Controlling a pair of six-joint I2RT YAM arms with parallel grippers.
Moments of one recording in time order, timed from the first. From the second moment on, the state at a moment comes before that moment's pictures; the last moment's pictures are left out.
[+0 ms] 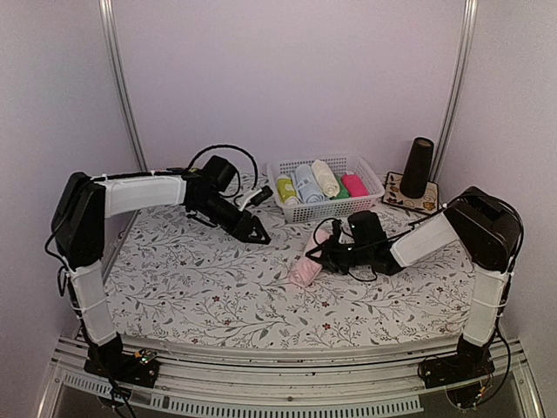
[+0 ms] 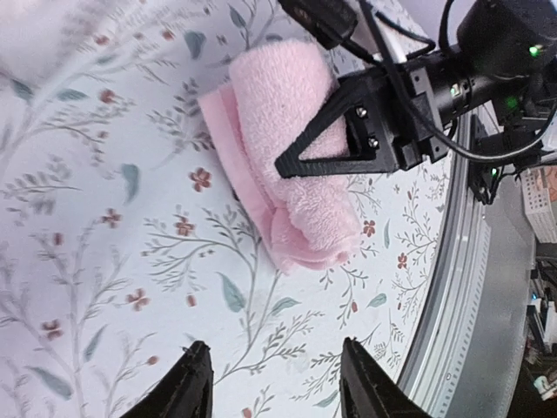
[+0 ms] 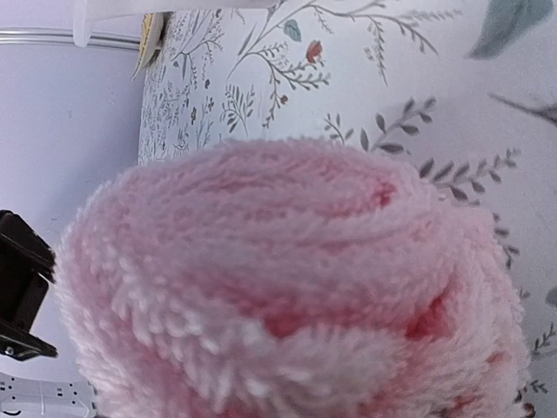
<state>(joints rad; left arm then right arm) -0.61 1.96 1.46 -0.57 0.67 0.08 0.68 1.94 0.81 0.59 -0.33 1.09</state>
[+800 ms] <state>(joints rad) -0.46 2.13 1.70 -0.46 0.63 -0.05 0.50 1.89 1.63 -0.35 -0.60 0.30</state>
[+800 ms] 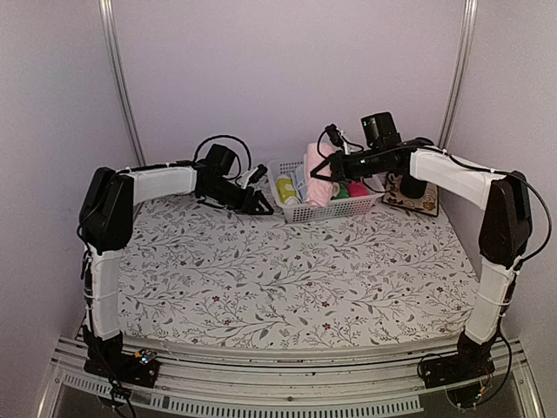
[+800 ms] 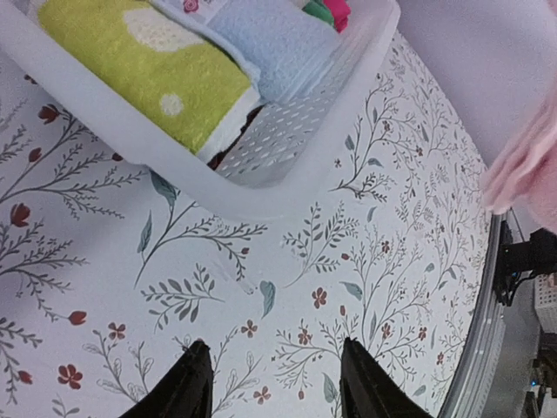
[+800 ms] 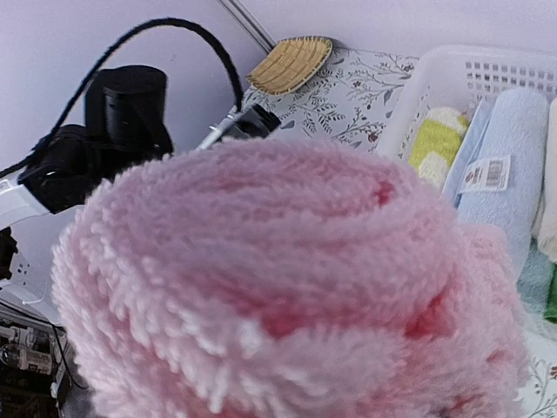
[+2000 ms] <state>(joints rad) -0.38 2.50 2.00 -0.24 0.93 -0.56 0.25 2.05 1.86 -0.32 -0.82 0.15</state>
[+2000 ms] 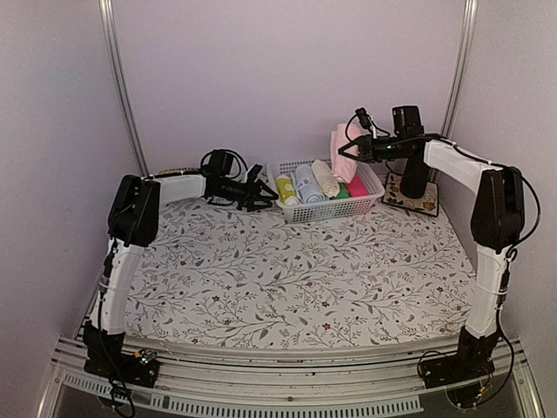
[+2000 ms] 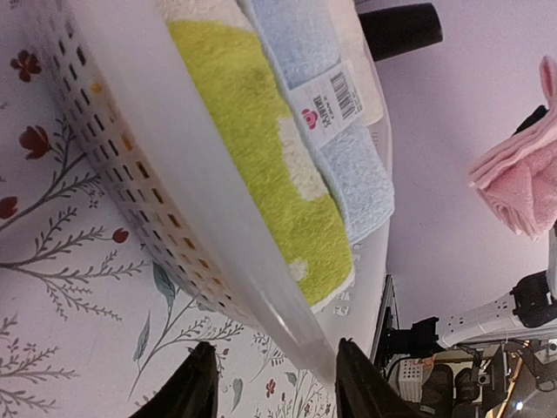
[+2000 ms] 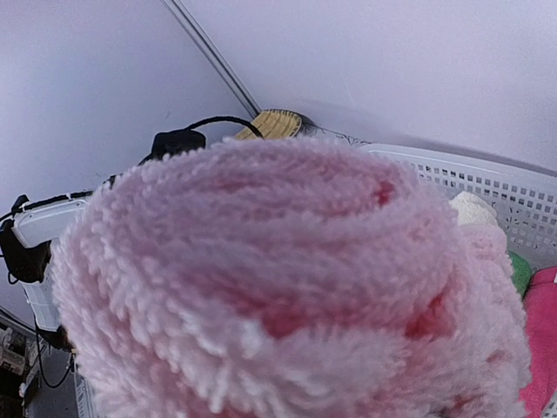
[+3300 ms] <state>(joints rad) -0.34 2.53 2.10 -0.89 1.31 -0.18 0.31 1.97 1.77 -0.33 -0.91 0.16</state>
